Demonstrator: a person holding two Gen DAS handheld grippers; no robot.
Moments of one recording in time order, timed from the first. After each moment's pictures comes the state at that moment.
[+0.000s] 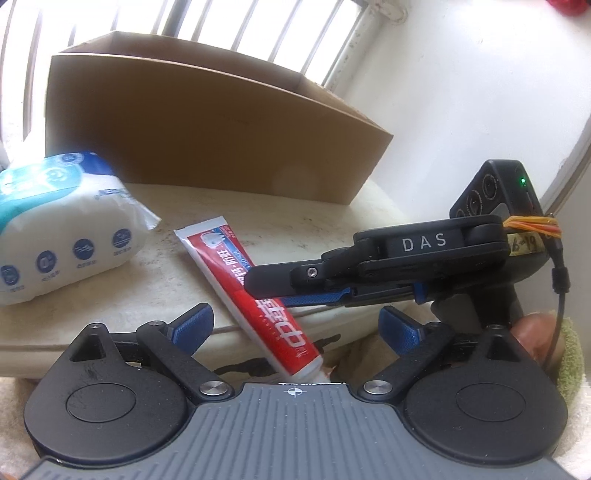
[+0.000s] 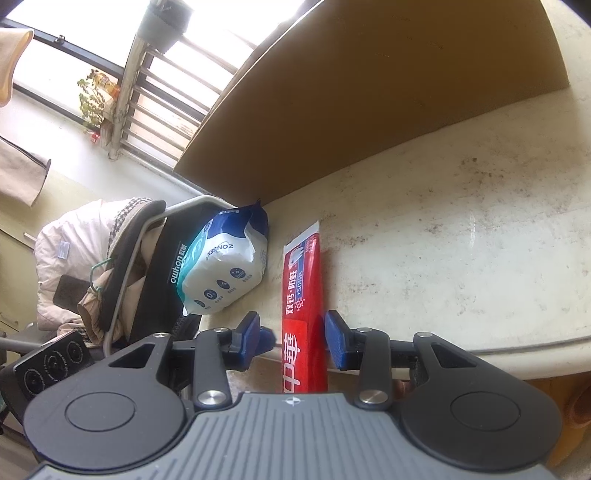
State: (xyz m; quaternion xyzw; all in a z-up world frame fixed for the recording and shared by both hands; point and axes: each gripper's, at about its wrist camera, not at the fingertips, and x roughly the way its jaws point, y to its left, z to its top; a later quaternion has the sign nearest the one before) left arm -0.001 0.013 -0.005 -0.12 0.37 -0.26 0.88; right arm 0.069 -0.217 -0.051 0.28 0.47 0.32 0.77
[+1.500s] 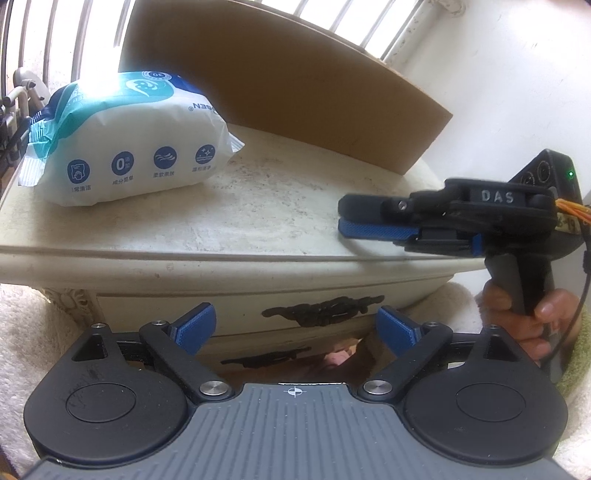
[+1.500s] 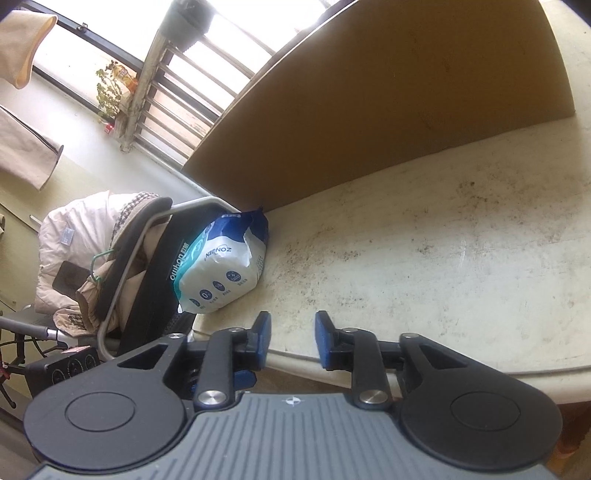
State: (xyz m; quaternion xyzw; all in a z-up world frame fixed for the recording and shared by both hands) left arm 0.001 0.028 -0.040 -0.14 0.43 -0.20 0.87; right arm 0.073 -0.231 -0.055 0.27 0.44 0.35 0.78
